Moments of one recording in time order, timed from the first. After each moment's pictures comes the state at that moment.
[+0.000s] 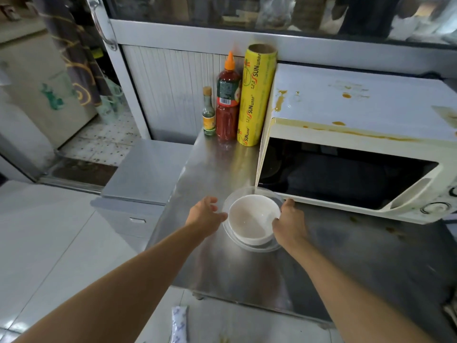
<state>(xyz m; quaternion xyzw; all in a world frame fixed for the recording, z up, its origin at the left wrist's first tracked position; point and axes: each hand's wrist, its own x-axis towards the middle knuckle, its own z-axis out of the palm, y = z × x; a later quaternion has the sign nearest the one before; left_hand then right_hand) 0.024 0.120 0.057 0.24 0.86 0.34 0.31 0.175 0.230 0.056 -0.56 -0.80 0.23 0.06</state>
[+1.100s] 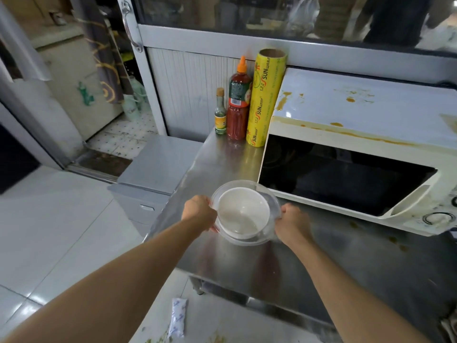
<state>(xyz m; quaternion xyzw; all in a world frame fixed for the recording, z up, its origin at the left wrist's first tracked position) 0.056 0.105 0.077 0.15 0.90 0.31 0.26 0.202 0.231 0.068 -0.53 -0.80 0.28 0.06</state>
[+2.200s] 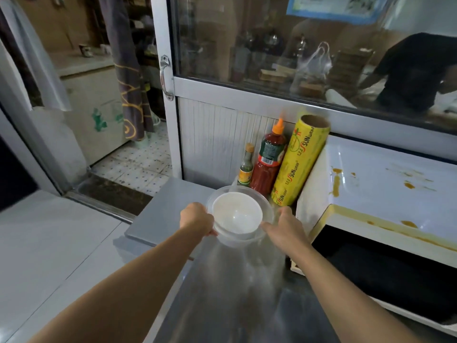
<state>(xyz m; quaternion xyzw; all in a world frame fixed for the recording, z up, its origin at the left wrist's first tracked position) -0.119 0.139 0.121 0.08 0.87 0.41 0.25 0.022 0.261 0.139 -0.45 -0.83 0.33 0.07</state>
